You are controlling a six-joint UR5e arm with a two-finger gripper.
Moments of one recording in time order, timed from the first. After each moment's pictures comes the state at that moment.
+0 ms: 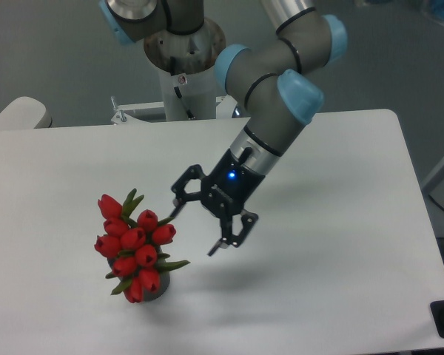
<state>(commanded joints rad) 2.55 -1.85 -1.82 -0.87 0.62 1.14</state>
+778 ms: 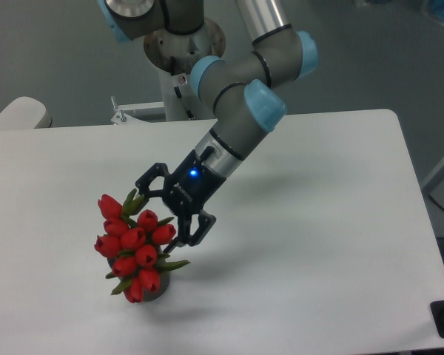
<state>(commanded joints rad) 2.45 -1.89 -1.84 -0.71 0.61 1.12</state>
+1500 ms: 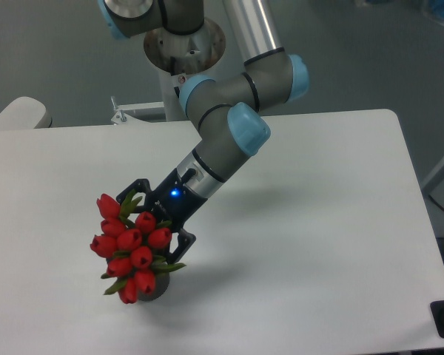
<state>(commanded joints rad) 2.41 -1.95 -1.77 -0.69 0.61 1.05</state>
